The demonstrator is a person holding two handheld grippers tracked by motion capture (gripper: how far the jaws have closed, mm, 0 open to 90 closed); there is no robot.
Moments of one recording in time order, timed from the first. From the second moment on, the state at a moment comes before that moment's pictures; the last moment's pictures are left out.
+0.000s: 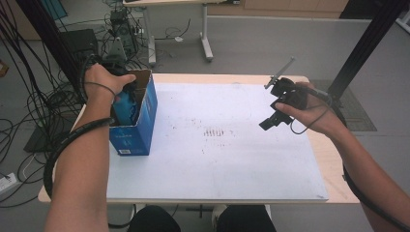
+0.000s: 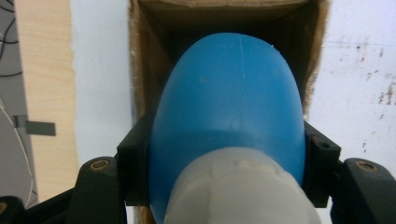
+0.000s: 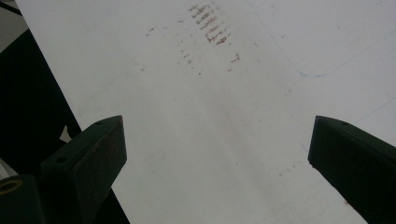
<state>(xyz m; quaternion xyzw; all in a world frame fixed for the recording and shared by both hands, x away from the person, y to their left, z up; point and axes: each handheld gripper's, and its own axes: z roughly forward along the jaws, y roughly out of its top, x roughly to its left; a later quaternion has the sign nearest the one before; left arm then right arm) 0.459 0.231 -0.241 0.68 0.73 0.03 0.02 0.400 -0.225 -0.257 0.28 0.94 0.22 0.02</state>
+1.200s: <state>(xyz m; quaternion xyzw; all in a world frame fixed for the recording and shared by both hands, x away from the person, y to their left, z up) 0.455 0.231 -0.282 0.68 0.73 0.04 0.03 0.403 -0.233 -0.261 0.29 0.93 0.21 0.02</state>
